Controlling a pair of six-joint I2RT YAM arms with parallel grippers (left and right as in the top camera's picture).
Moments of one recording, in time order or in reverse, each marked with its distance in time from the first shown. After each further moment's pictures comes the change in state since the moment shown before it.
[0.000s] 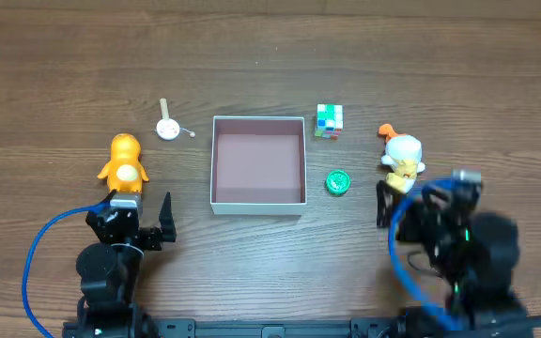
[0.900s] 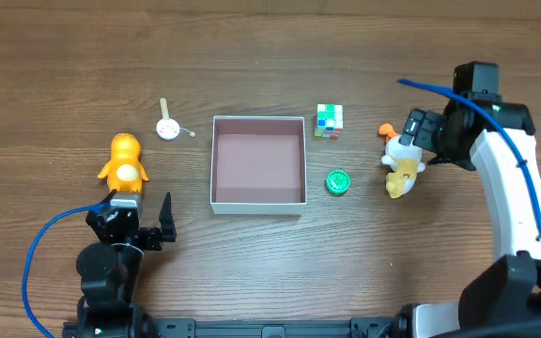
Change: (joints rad) left arm 0.000 0.004 0.000 -0.001 0.000 0.000; right arm -0.143 1.059 0.628 -0.298 0.266 -0.085
